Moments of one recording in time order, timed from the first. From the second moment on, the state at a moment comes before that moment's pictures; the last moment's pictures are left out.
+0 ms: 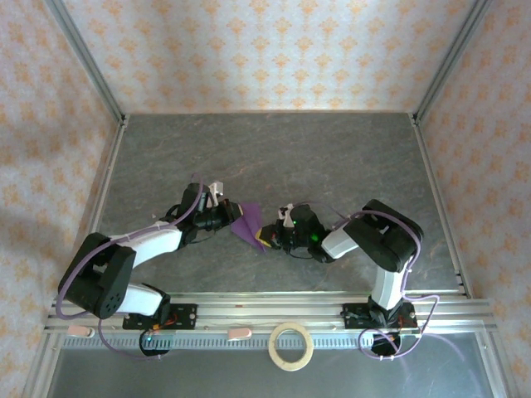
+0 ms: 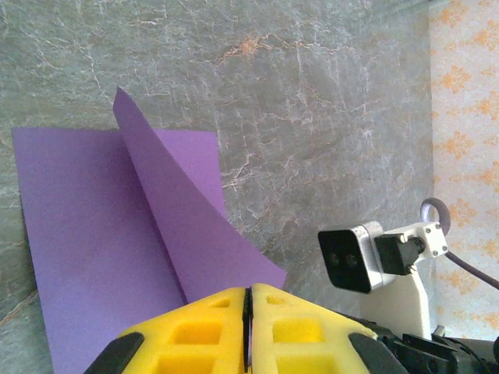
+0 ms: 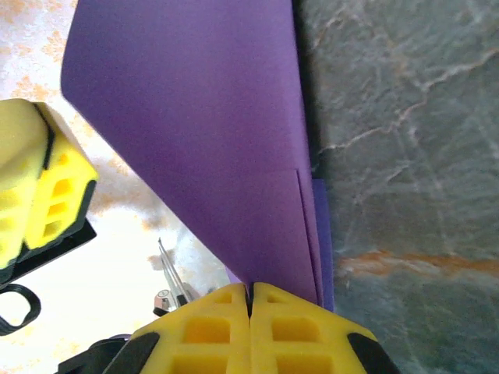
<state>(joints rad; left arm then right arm) -0.36 1.38 0.53 0.19 0.42 -0.86 0.76 1.82 0.52 0.79 -0.52 1.30</state>
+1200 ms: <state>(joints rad) -0.41 1.59 0.53 0.20 0.38 -0.86 0.76 1.86 0.46 0.90 -0.49 1.31</state>
